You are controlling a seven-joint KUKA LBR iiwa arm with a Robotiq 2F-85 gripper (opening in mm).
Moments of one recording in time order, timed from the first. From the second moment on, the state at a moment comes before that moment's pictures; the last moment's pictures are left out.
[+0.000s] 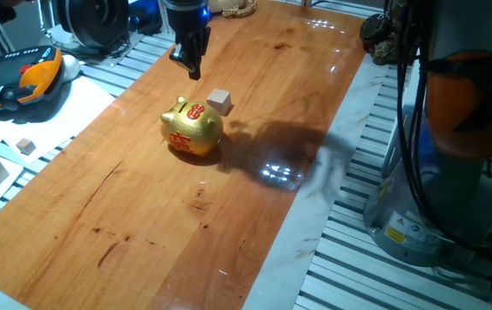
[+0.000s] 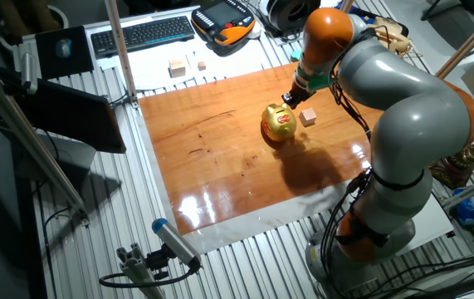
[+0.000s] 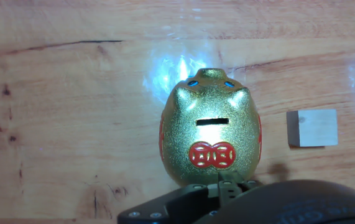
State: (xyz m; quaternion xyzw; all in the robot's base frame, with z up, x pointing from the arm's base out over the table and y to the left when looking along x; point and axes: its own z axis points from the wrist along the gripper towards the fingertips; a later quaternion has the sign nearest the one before) arm 0.515 0.001 0.236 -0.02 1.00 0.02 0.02
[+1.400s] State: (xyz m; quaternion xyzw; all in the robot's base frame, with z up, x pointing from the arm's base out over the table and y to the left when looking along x) arm 0.515 0.001 0.236 -0.01 1.00 0.01 0.03
